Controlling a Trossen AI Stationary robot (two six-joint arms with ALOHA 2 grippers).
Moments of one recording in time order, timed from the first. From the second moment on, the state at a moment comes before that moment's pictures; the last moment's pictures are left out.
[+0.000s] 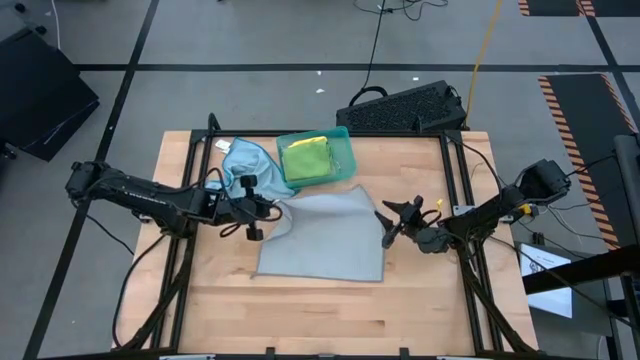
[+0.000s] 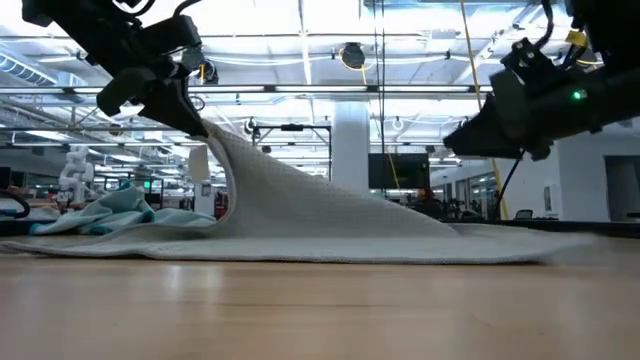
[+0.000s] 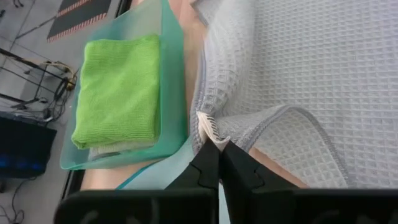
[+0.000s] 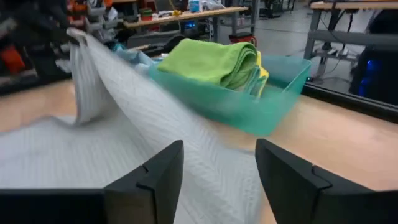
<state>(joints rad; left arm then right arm) -0.13 1.09 0.64 -0.36 -0.49 0.15 0.40 1.34 0.19 0.75 1.05 0.44</state>
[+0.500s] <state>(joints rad) -0.13 1.09 0.64 -0.36 -0.44 0.09 -0.12 1.38 0.49 0.11 0.46 0.66</state>
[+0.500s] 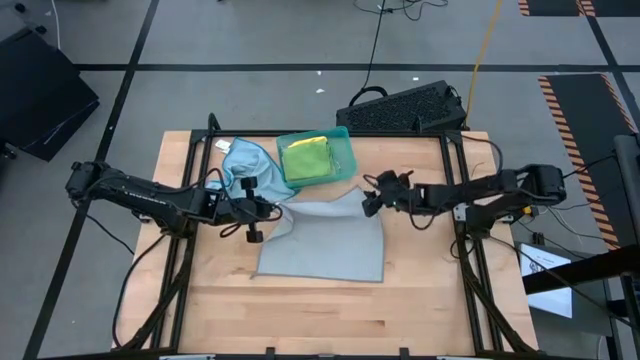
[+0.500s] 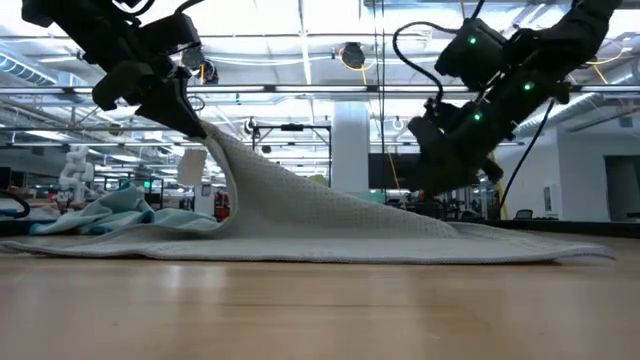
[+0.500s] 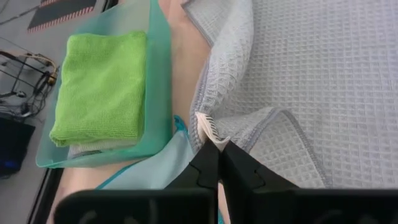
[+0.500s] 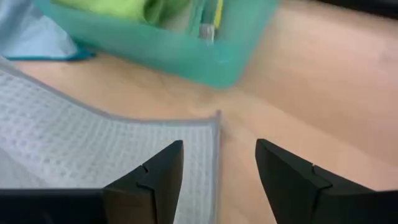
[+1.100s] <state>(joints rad) -0.12 1.09 0.64 -0.34 -0.44 0.16 -0.30 1.61 0.54 0.32 0.23 0.57</state>
